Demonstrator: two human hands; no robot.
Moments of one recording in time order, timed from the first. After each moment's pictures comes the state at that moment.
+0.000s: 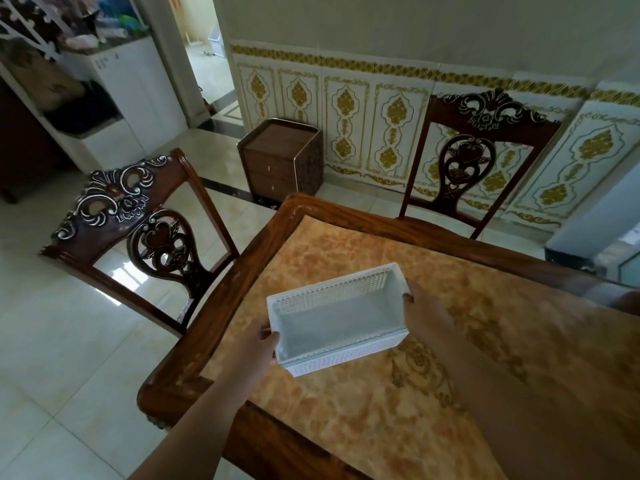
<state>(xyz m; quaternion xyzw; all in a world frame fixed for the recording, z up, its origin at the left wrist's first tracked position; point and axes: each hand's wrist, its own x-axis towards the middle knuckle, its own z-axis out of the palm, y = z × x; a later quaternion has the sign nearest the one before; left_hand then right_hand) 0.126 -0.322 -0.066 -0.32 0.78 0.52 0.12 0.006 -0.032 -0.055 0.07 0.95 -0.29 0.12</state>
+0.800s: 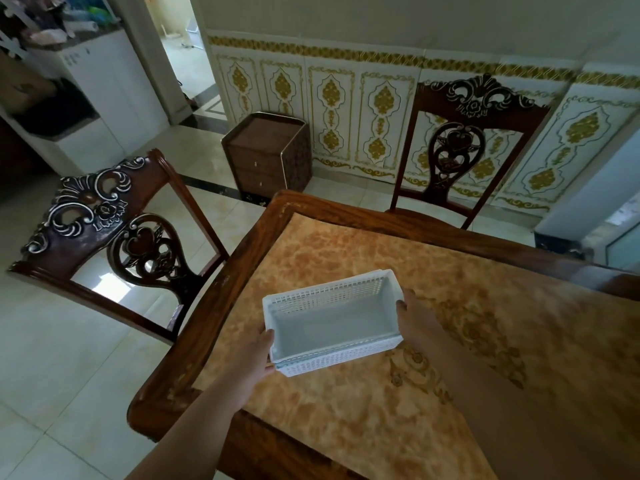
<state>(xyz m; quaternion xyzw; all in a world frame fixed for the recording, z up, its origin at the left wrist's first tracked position) 0.110 -0.318 -0.072 -0.35 0.67 0.62 0.19 0.008 -0.035 -0.078 0.13 0.90 -0.36 0.20</state>
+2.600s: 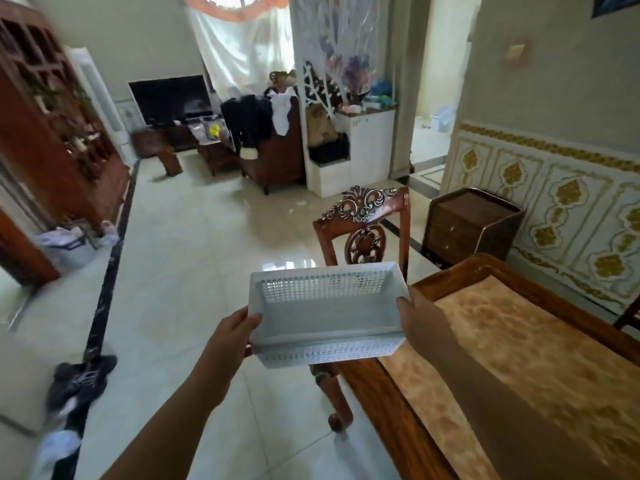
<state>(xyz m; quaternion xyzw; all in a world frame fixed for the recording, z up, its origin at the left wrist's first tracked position) 0.482 -0.452 0.074 -0.45 0.61 0.60 -0.25 0.213 -0.288 0.064 -0.27 0.86 -0.41 0.17</state>
